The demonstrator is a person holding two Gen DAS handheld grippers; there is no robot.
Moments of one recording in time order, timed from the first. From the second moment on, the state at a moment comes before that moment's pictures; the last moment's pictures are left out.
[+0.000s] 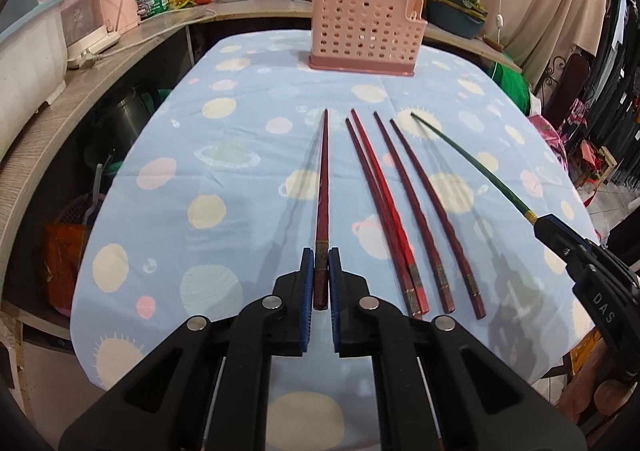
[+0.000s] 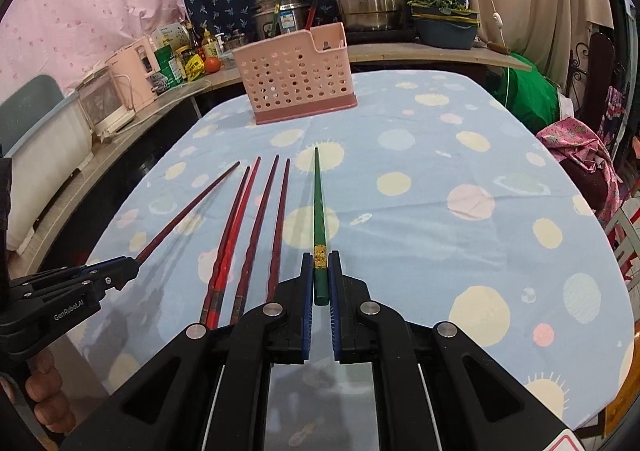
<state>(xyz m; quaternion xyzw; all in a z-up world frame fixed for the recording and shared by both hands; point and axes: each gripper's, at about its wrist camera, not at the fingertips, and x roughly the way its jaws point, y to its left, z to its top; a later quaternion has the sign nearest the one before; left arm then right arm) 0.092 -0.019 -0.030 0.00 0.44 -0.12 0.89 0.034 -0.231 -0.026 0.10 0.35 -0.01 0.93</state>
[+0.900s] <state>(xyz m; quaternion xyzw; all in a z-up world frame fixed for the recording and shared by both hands) 0.171 0.002 0.098 -0.05 0.33 -0.12 0.93 0.095 -0.277 0.090 0.12 0.23 0.00 0.97</state>
